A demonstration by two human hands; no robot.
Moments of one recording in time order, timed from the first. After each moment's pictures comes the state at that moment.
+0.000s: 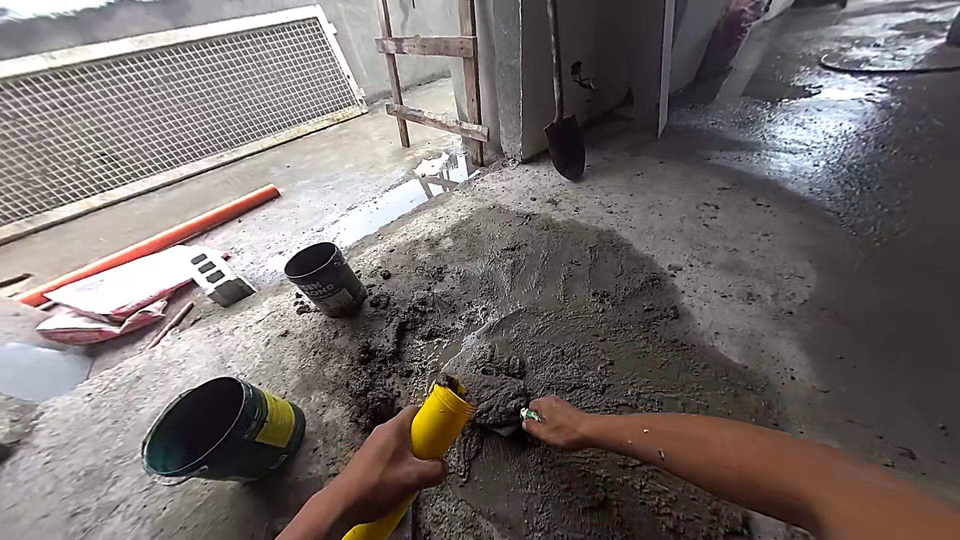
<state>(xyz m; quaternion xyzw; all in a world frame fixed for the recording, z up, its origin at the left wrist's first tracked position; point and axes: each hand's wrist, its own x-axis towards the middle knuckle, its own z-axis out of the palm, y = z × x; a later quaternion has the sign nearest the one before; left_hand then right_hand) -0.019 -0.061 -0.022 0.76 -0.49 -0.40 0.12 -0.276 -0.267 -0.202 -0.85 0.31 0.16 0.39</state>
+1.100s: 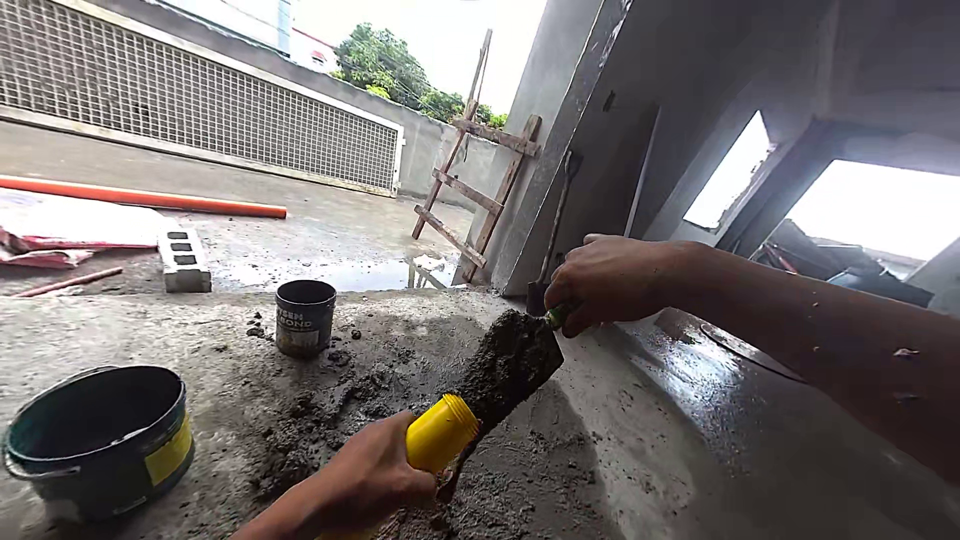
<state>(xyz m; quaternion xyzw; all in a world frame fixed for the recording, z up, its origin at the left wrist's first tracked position) -0.028 -0.059 0.080 0.72 -0.54 -0.35 0.27 -0.200 -0.249 0.360 -0.91 0.12 0.27 -0.29</state>
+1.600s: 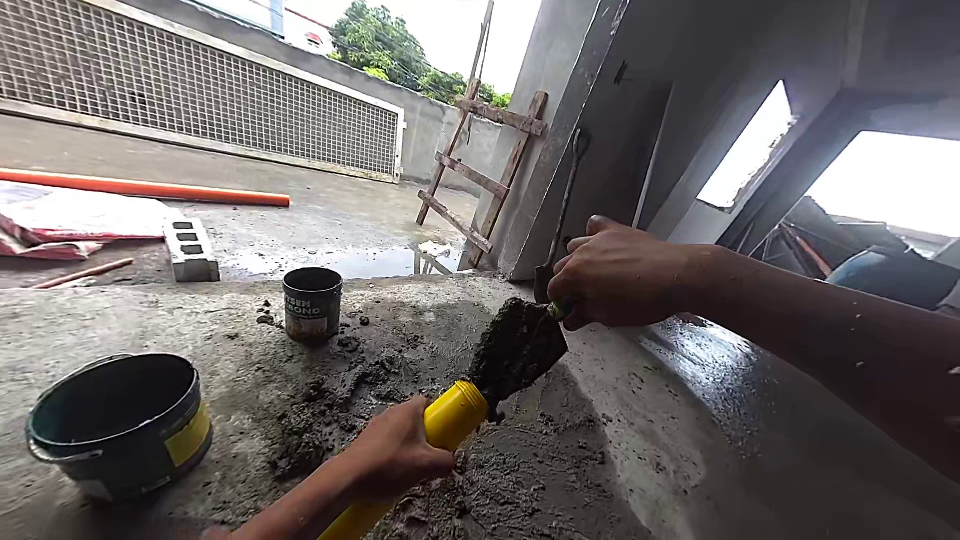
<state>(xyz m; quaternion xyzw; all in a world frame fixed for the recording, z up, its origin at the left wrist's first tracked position) -0.030 -0.077 0.062 0.73 -0.53 -0.35 0.24 -0.205 -0.250 0.330 -0.91 0.08 0.22 -0.34</state>
